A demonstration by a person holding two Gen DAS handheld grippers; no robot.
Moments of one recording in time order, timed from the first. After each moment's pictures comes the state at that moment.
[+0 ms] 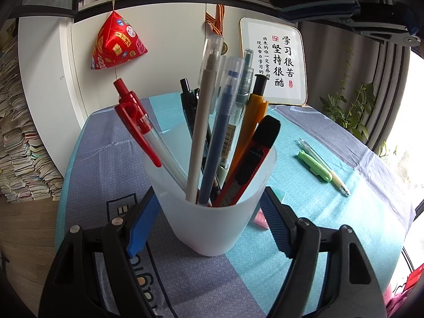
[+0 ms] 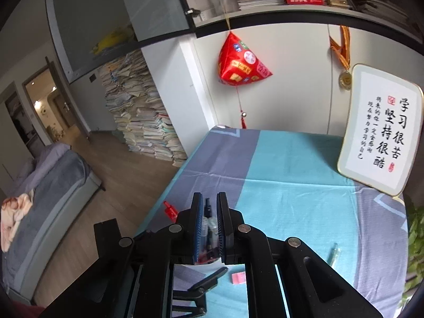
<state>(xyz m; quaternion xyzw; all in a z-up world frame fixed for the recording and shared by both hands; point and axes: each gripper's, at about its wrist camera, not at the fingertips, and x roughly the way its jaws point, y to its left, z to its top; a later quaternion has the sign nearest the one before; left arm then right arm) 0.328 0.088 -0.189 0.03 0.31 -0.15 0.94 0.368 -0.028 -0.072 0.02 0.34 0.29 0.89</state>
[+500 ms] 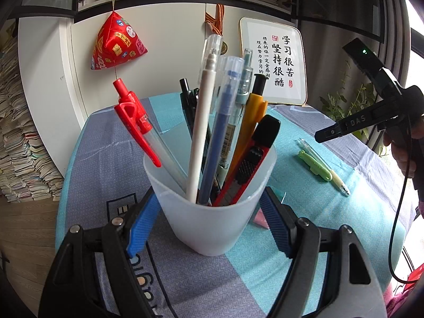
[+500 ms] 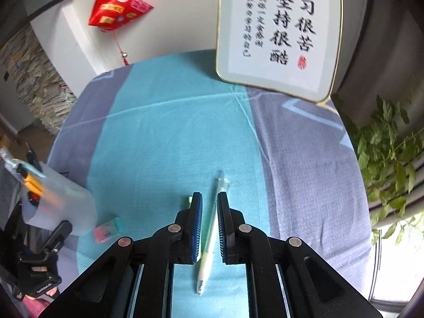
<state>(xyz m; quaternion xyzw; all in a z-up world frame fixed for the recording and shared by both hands) 0.328 0.088 -0.189 0.03 0.31 -0.15 0.94 0.428 -0.125 -0.187 0.02 0.51 0.08 0.85</state>
